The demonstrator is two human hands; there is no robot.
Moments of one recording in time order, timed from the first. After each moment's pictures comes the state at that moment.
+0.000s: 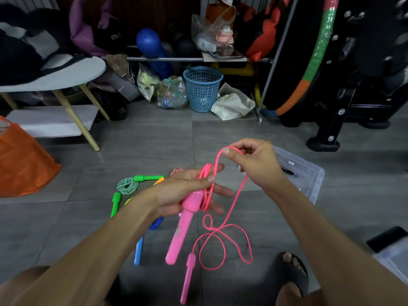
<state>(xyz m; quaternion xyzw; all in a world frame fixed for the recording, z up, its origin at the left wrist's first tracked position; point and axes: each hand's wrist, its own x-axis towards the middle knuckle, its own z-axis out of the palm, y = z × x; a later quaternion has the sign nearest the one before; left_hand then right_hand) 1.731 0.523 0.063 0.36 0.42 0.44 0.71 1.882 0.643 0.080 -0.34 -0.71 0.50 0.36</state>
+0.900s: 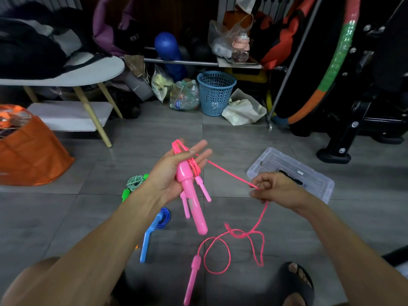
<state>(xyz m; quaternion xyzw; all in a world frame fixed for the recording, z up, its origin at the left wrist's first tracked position) 1.697 0.527 0.071 0.13 0.34 0.74 0.57 1.919 0.664 0.043 -0.40 -0.74 0.53 0.08</state>
